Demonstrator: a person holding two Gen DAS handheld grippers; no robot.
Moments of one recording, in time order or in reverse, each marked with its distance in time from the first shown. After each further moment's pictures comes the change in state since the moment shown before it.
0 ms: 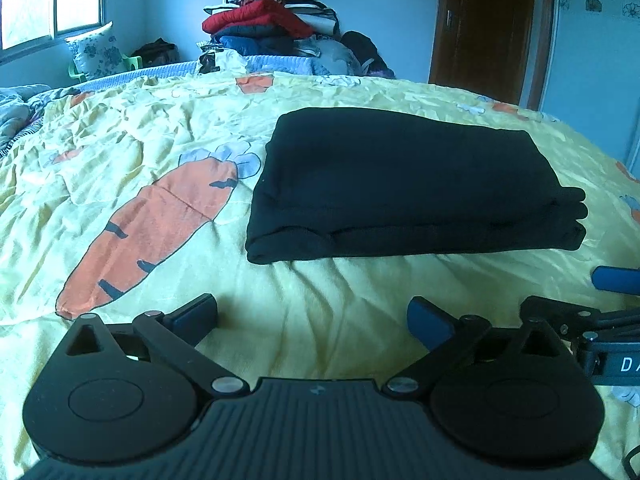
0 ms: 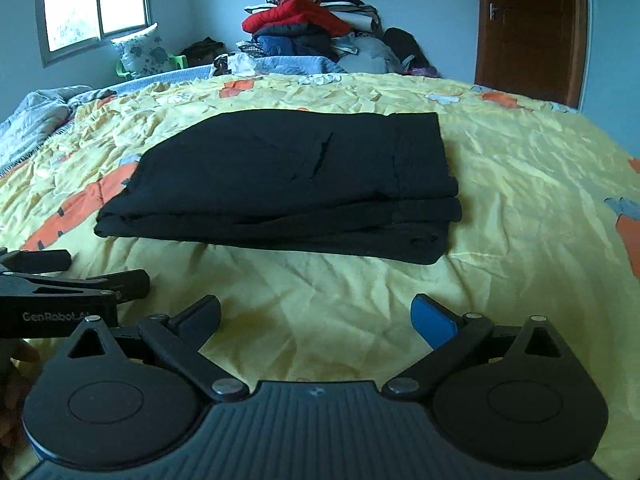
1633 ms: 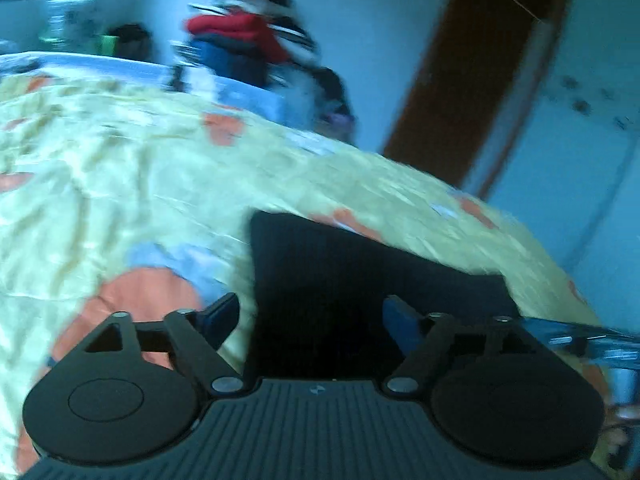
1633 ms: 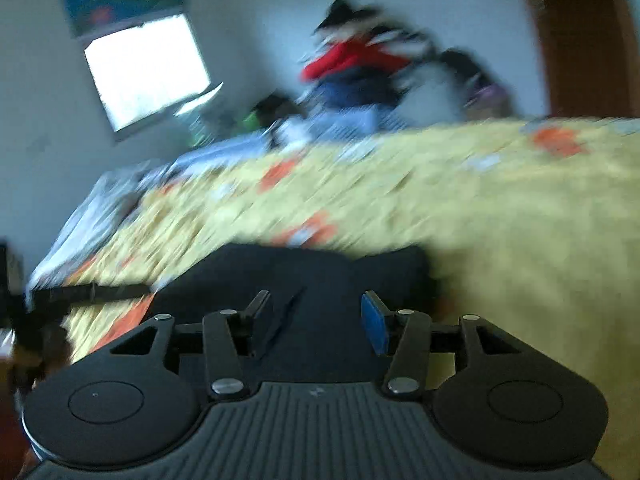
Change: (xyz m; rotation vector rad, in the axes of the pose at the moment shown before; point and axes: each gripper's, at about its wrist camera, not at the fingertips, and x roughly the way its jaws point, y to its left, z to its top) left arm 0.039 0.043 0.095 -0.169 -0.061 -0.287; right arm 0.041 -0.099 0.092 0.051 -0.026 0.394
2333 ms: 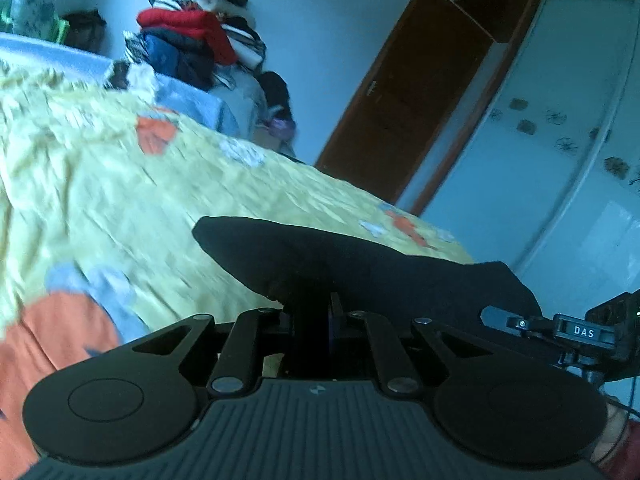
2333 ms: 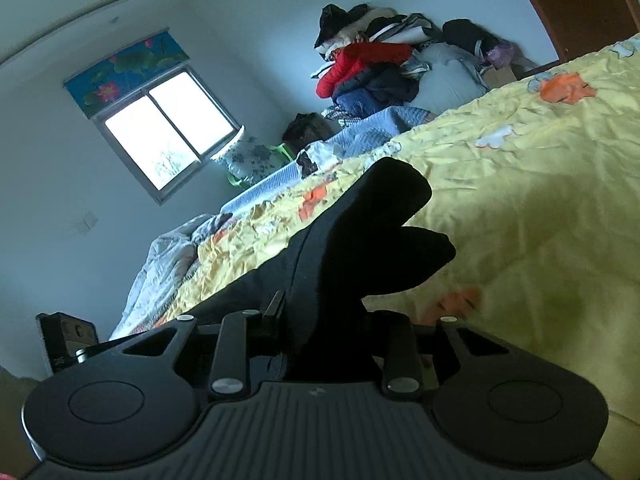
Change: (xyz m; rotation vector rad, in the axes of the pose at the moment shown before) left arm 0.009 -0.002 0.025 -0.050 -0.045 -0.164; right arm -0.016 -0.052 0.021 0.308 -0.131 0.205
